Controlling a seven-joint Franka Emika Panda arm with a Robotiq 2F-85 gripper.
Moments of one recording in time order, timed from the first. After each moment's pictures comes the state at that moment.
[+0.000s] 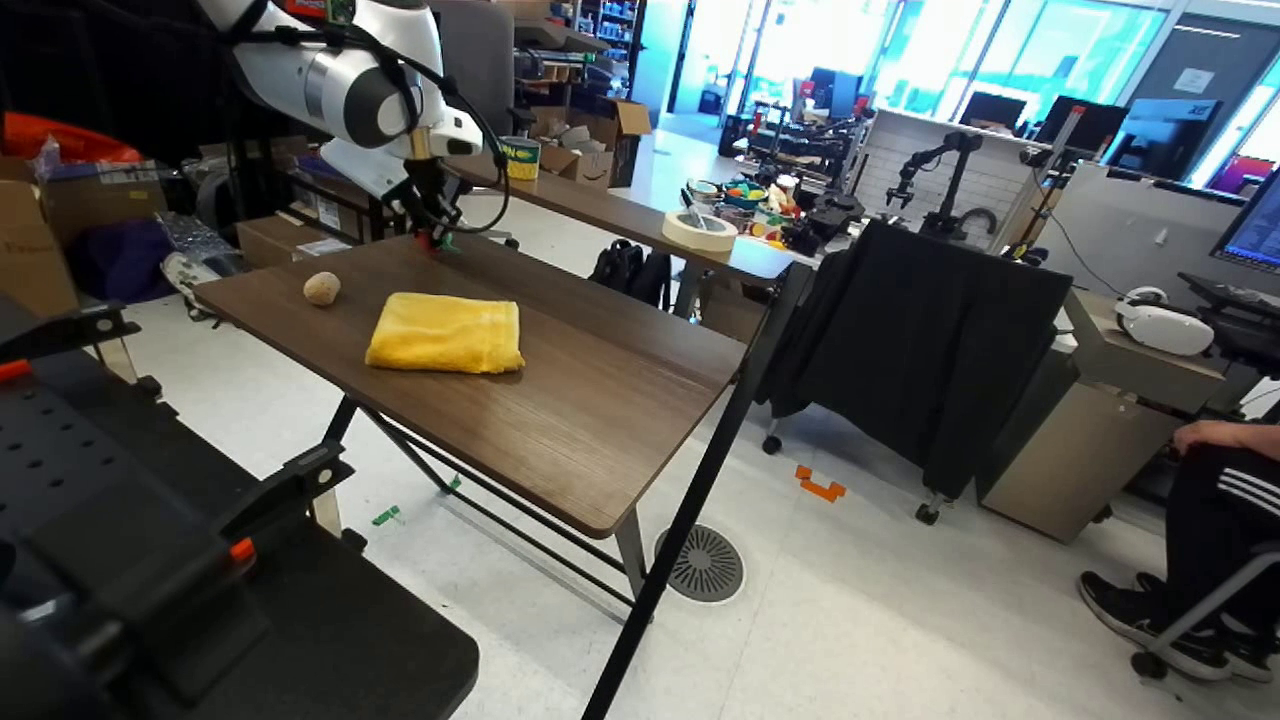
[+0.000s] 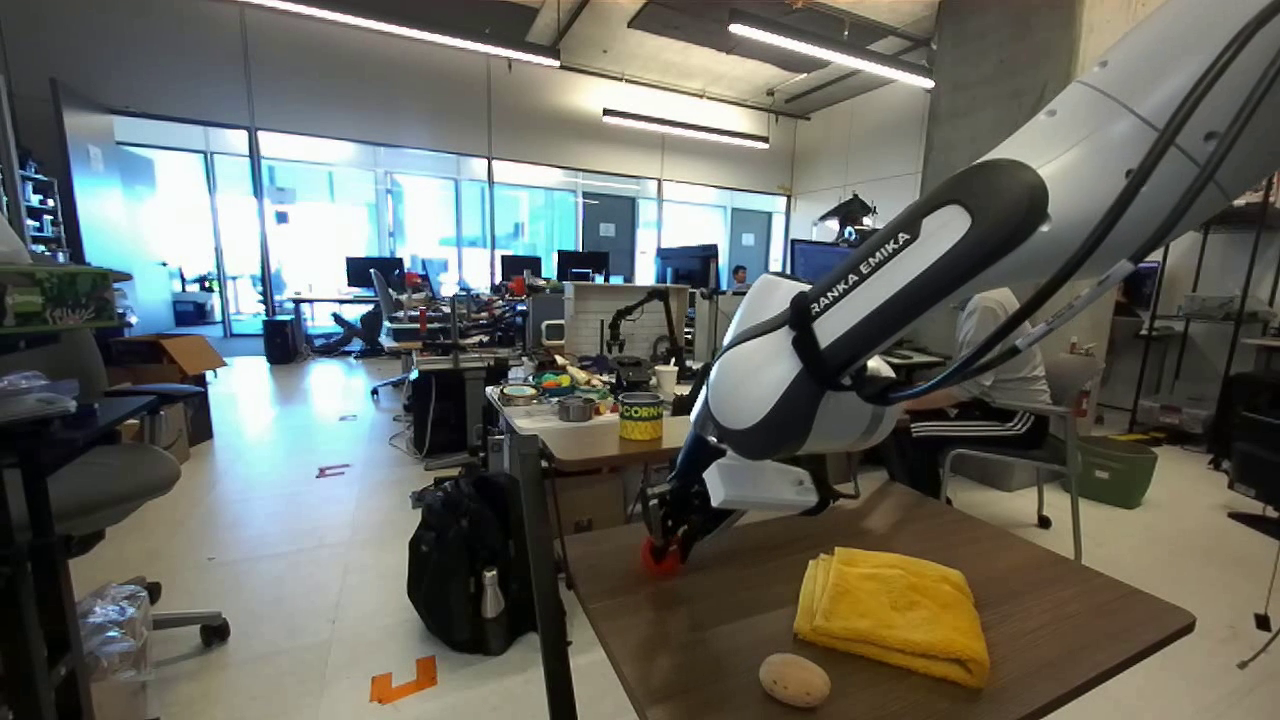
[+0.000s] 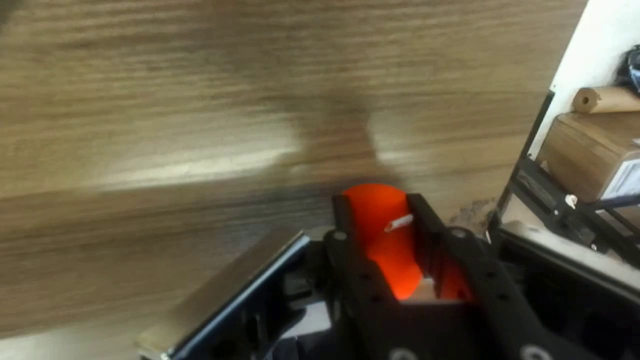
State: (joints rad) arm 0.24 1.22 0.11 -1.16 0.04 2.75 0.18
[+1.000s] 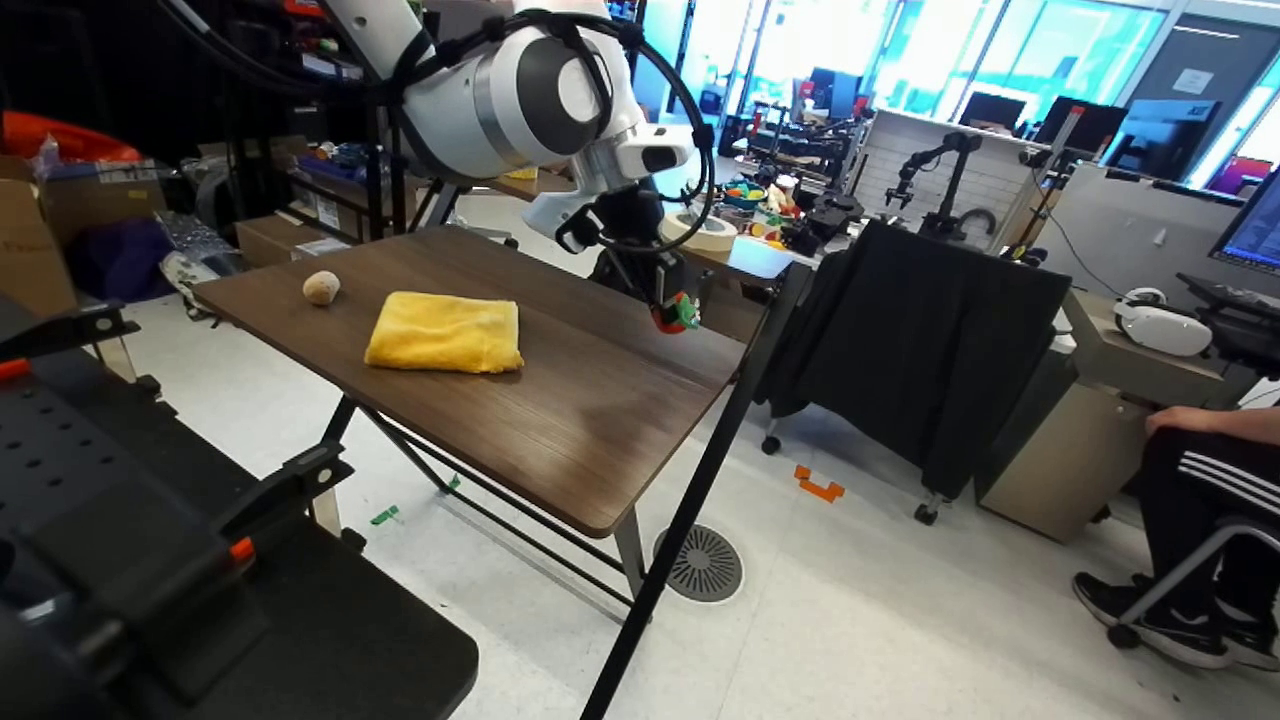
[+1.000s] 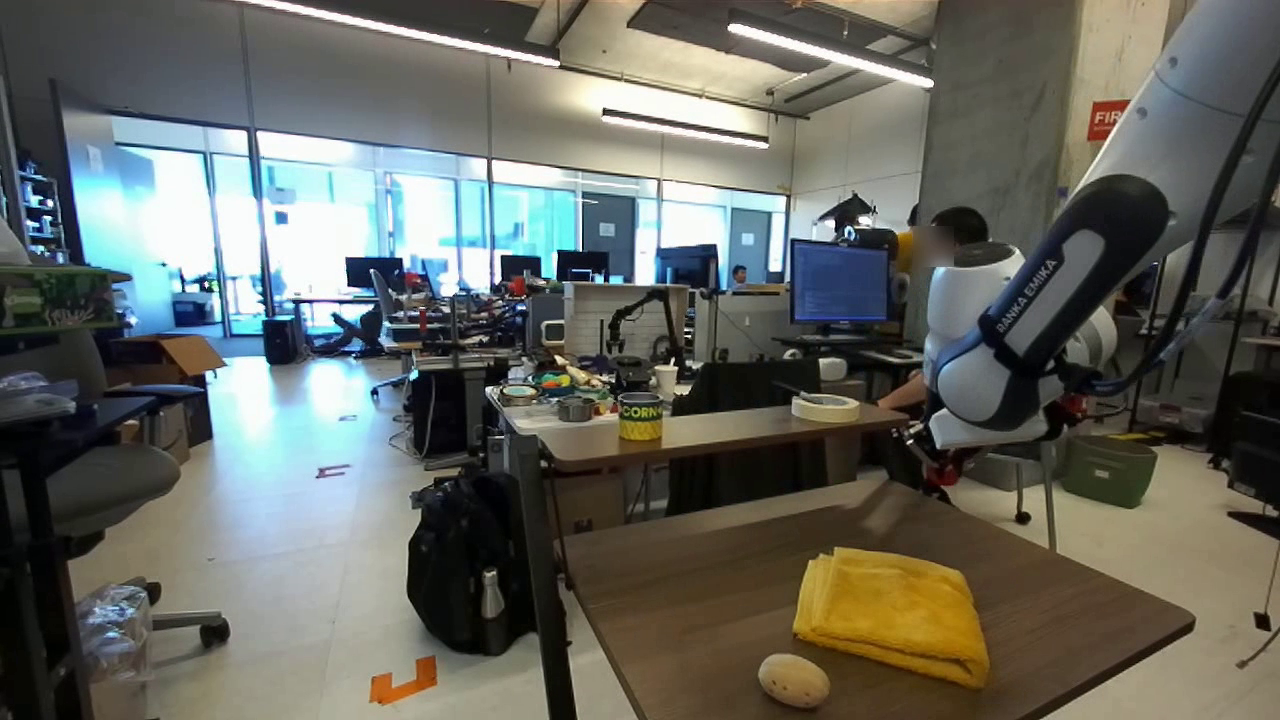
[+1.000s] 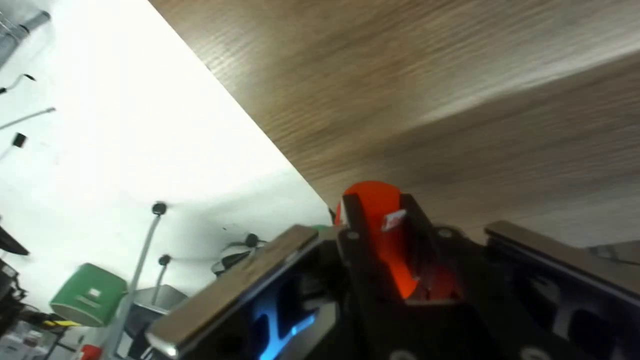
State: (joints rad) arm 0.29 1.05 -0.54 -1.53 0.02 2.81 0.55
